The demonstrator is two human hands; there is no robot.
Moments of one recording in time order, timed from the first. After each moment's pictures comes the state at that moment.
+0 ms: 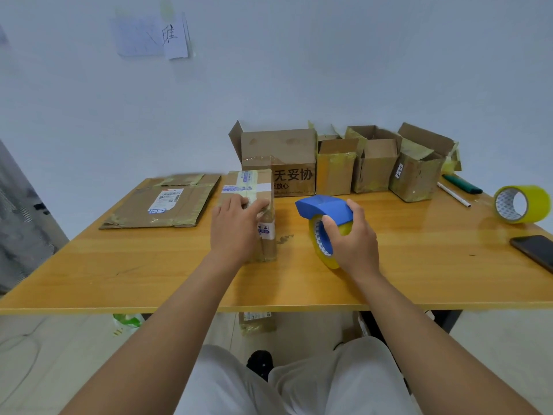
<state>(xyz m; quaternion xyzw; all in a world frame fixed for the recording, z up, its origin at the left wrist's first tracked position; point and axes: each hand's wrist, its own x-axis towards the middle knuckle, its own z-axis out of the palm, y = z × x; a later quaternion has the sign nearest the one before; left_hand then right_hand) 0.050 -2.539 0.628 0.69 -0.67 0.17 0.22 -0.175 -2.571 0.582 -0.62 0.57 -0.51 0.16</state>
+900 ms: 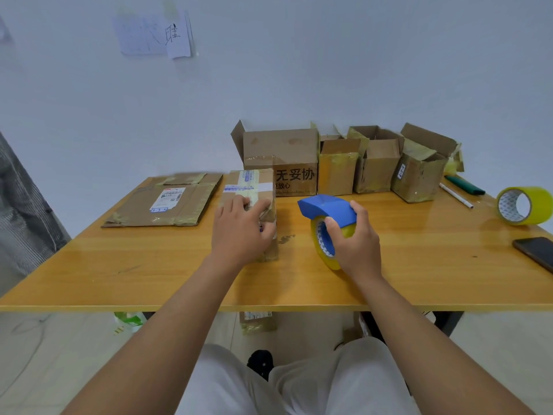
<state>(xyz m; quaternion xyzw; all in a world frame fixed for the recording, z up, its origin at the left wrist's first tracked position) 0.045 -2.534 0.626 0.68 -0.66 0.17 0.26 -0.176 -2.568 0.577 -0.62 0.56 -0.53 0.15</state>
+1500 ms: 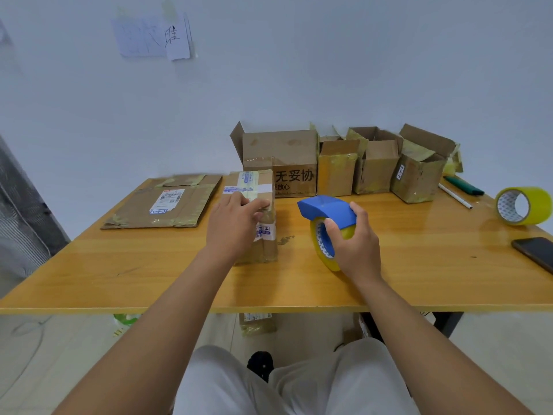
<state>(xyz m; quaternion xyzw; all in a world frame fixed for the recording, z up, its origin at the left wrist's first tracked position) 0.063 -2.549 0.632 0.67 -0.68 0.16 0.25 -0.176 -2.563 0.580 -0.62 0.56 -0.53 0.15</state>
